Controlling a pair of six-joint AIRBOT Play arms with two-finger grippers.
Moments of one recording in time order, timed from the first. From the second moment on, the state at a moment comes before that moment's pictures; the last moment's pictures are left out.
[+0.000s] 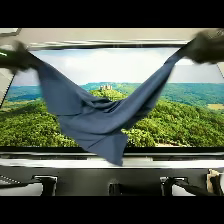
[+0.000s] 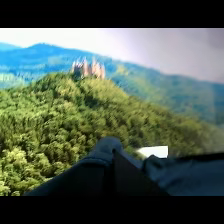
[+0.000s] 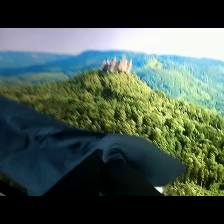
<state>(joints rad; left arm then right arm) 0.07 -1.55 1.86 0.96 -1.38 -1.68 -0.08 -1.40 1.92 -0.95 1.47 1.49</state>
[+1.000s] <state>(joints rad) 0.12 -1.78 1.84 1.07 -1.55 -1.68 0.02 -1.89 1.92 -1.26 1.34 1.61</state>
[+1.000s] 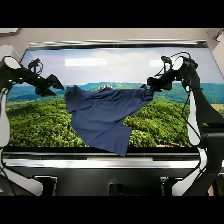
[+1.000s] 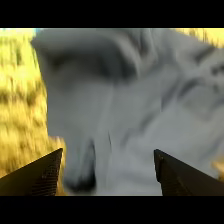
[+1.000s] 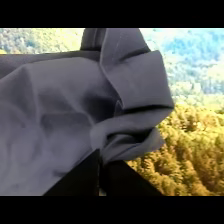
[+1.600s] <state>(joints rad) 0.02 -0.90 0.46 0.58 -1.04 -1.62 0.02 -1.86 1.92 -1.19 1.40 1.56</state>
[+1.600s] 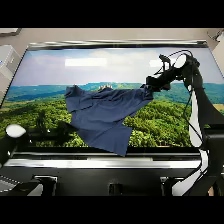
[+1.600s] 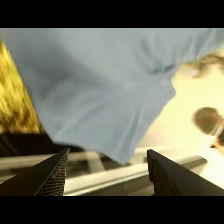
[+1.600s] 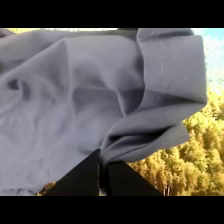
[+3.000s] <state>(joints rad) -0.31 -1.06 0.25 0.20 -0.64 -1.42 0.02 -1.82 1.92 -1.19 1.43 1.55</state>
